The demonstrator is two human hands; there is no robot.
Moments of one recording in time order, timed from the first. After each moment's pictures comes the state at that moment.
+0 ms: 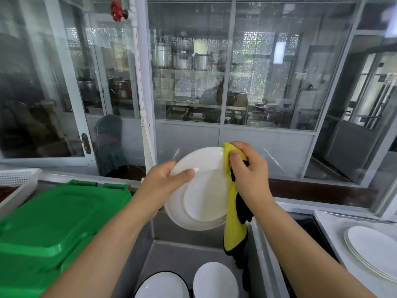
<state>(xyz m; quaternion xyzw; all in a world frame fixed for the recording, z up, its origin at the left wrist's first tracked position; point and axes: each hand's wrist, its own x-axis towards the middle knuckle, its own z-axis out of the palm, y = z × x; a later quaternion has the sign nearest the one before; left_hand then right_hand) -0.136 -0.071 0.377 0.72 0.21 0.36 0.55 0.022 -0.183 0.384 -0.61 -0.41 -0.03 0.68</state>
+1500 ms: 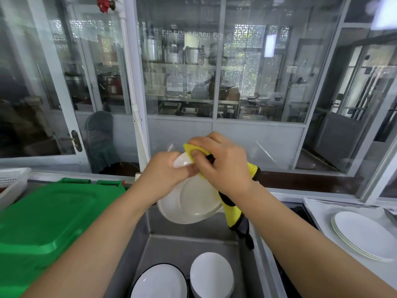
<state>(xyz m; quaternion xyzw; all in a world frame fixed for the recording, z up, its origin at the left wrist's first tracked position) -0.131 -0.084 0.394 0.81 0.19 0.32 0.45 -0.005 -0.176 0.396 -0.62 -0.58 -0.27 0.45</state>
